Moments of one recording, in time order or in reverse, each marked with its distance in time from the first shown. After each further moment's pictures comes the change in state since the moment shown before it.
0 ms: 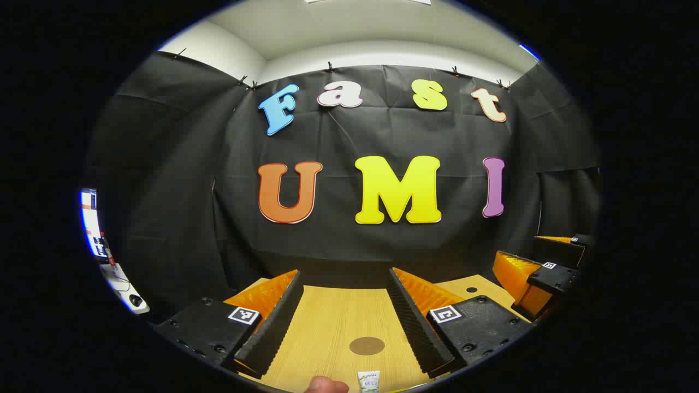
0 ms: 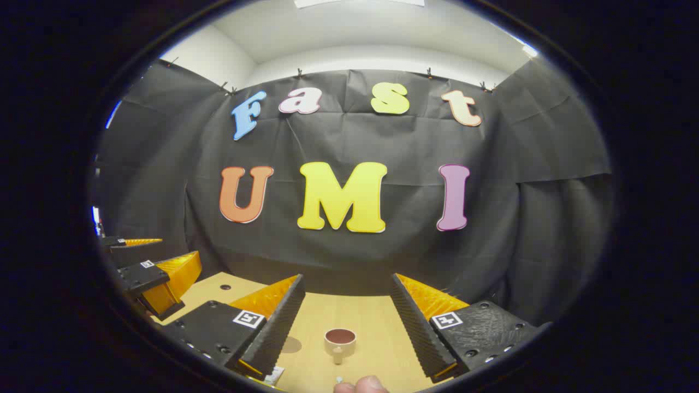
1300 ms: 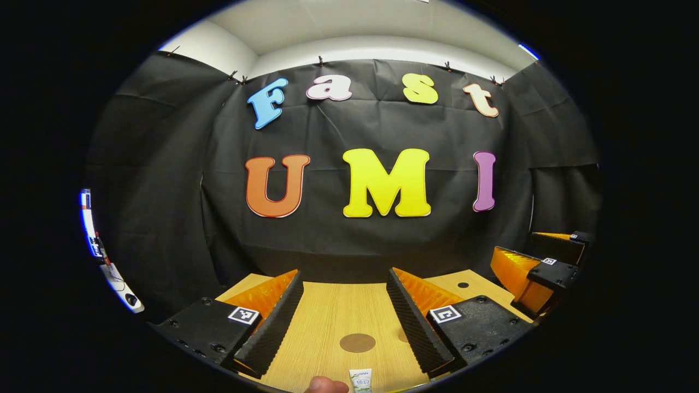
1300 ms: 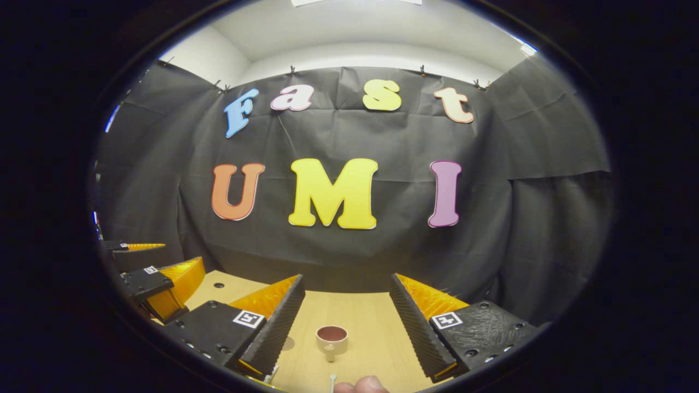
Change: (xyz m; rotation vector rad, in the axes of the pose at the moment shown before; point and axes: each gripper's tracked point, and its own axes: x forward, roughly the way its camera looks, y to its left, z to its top) left arm 0.001 -0.021 -0.010 0.009 0.035 -0.044; right arm -0.002 -0.012 -0.004 0.007 0.015 -0.033
